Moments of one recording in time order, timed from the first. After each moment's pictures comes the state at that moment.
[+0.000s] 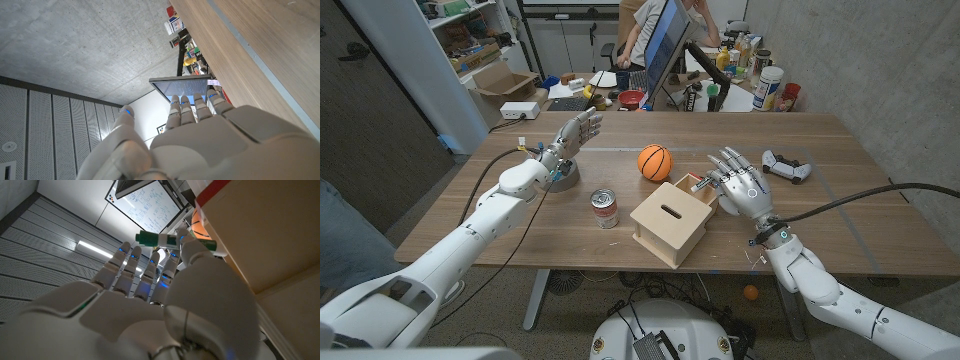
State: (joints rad) left arm 0.76 0.65 0.41 -1.37 -0.58 -0.21 -0.16; left_hand 0.14 0.06 0.38 -0.13 0.17 0.17 0.12 0.19 0.18 0.06 0.07 0.21 0.20 0.03 0.09 0.18 0.18 -0.01 0.11 0.20 0.18; right arm -1.07 -0.86 -0.72 -1.73 -1.17 -0.42 -0.92; right_hand 0.92 -0.04 0.60 -0.15 0.19 0.87 -0.14 0.48 0.21 0.51 -0.13 0.22 0.21 0.43 -0.03 0.27 0.28 0.41 0.03 0.19 0.17
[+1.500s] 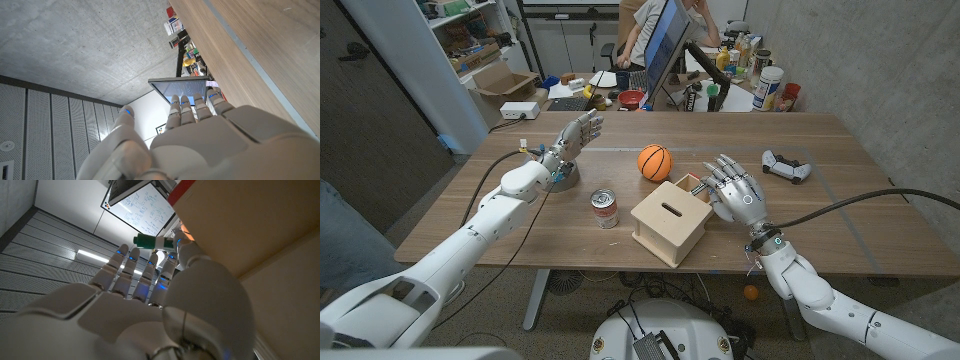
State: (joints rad) left arm 0.76 0.64 0.41 -1.36 -0.58 -0.21 -0.16; left_hand 0.14 0.06 0.38 -0.13 0.17 0.17 0.12 0.19 0.18 0.06 0.07 0.21 0.20 0.03 0.09 0.18 0.18 -0.01 0.11 0.20 0.18; right arm -1.07 -0.85 -0.77 -1.71 -1.11 -0.38 -0.94; right_hand 0.89 -0.04 0.62 -0.15 0.19 0.87 -0.15 0.48 0.21 0.49 -0.11 0.22 0.23 0.43 -0.03 0.26 0.31 0.39 0.03 0.19 0.17
